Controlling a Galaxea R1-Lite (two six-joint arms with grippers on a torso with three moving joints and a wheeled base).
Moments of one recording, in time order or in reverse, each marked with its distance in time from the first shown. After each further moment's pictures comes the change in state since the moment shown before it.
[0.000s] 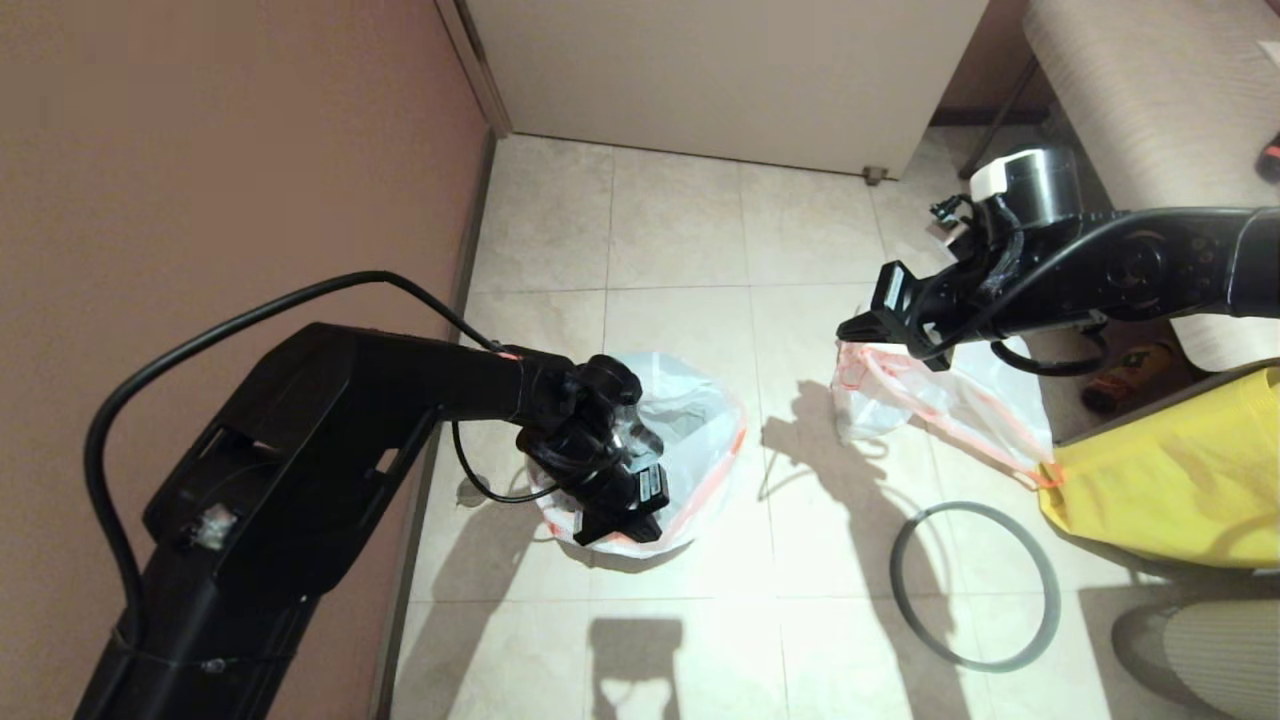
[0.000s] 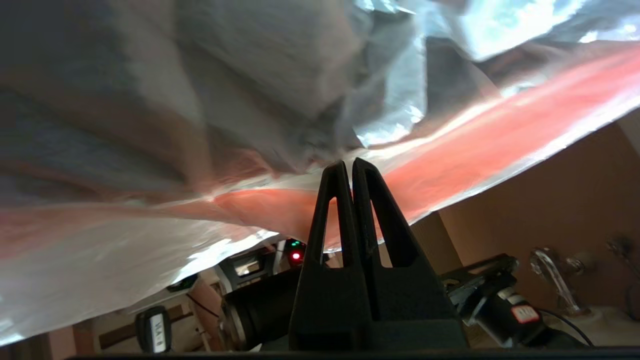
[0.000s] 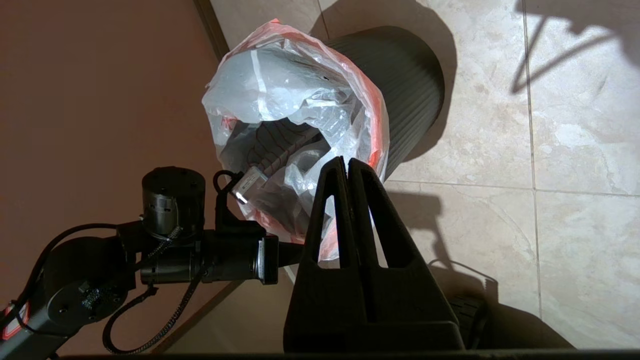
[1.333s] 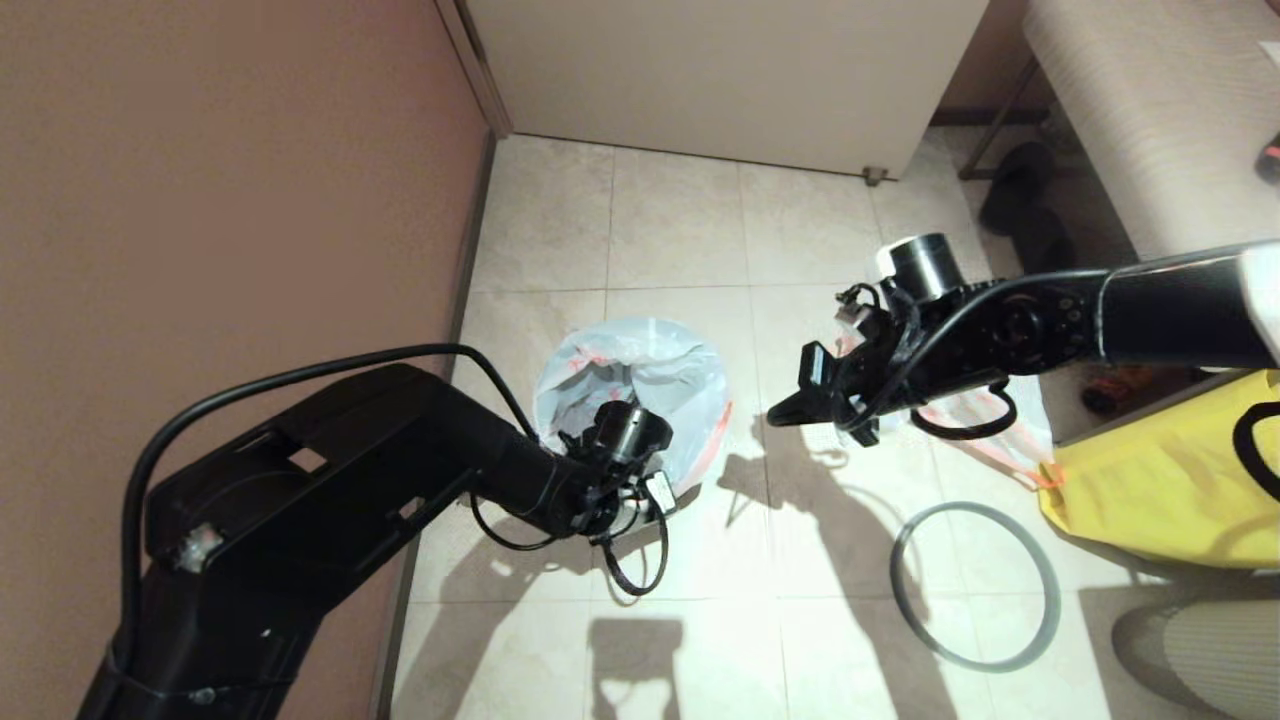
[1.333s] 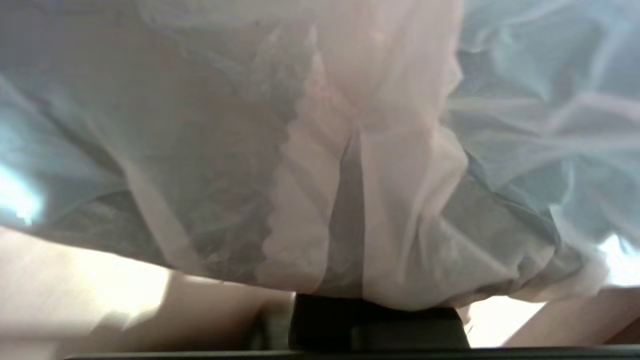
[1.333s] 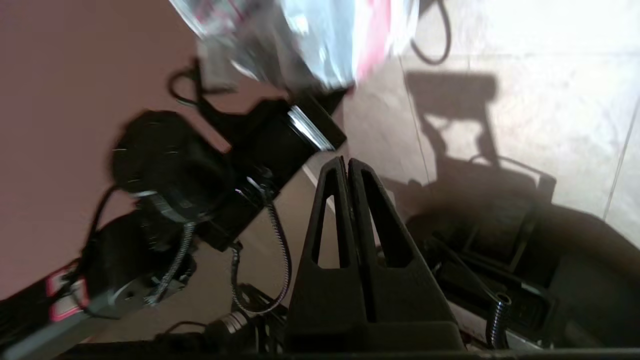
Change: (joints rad) left arm -0.091 -0.030 0.472 -0.892 0.613 -0.152; right arm 0.136 0.109 0.027 0.088 0.105 0.060
